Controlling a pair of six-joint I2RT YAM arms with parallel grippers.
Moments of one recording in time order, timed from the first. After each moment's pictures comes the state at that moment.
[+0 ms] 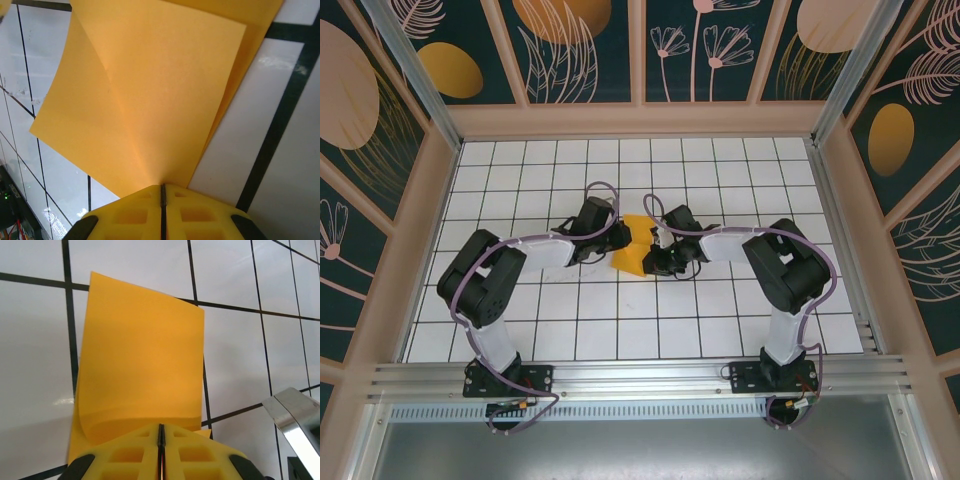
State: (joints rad) left arm -0.58 1.79 0.91 0.12 0.19 -0.73; right arm 0.62 1.86 0.95 -0.18 -0.56 0.55
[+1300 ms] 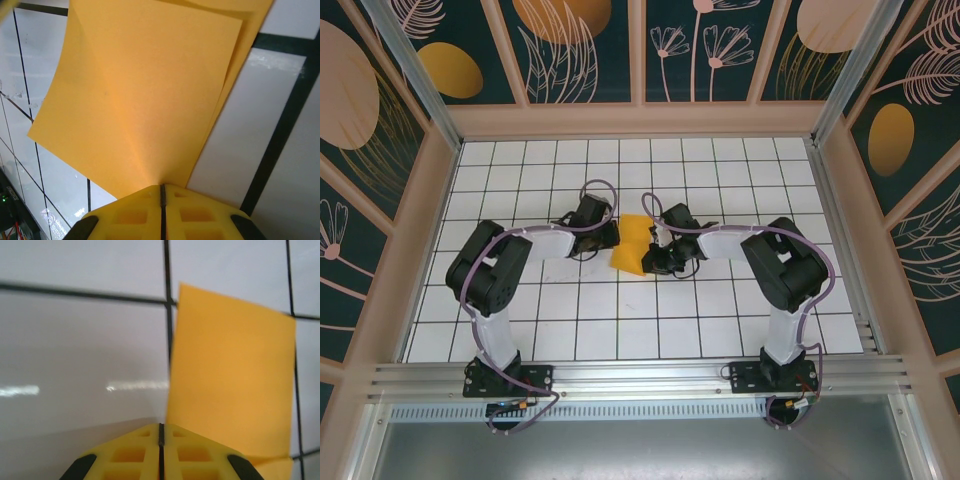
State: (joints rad) left arm -0.51 1.88 0.99 -0.01 0.09 -0.64; right arm 0.62 1.88 0.98 -0.22 -0.55 0.55
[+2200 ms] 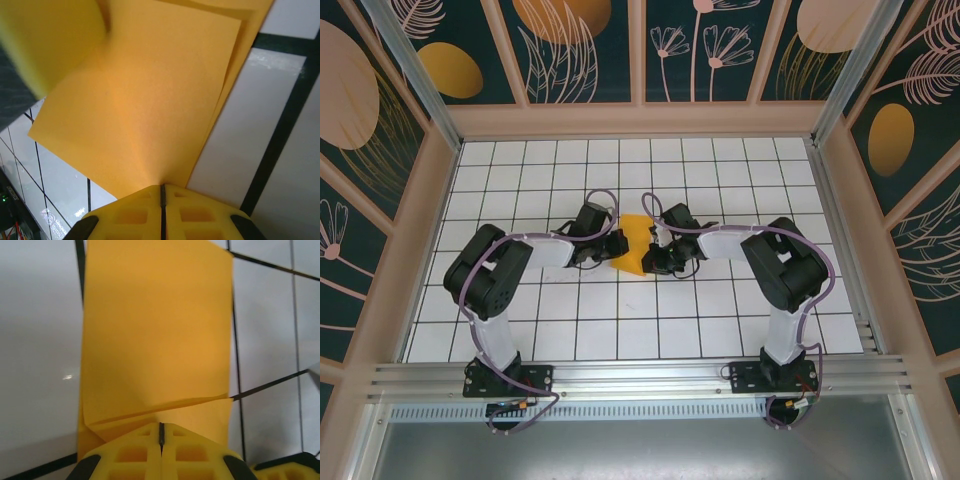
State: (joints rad) left arm -0.54 1.86 0.88 0.12 0.30 -0.70; right arm 0.62 1.88 0.98 -0.22 -0.55 0.55
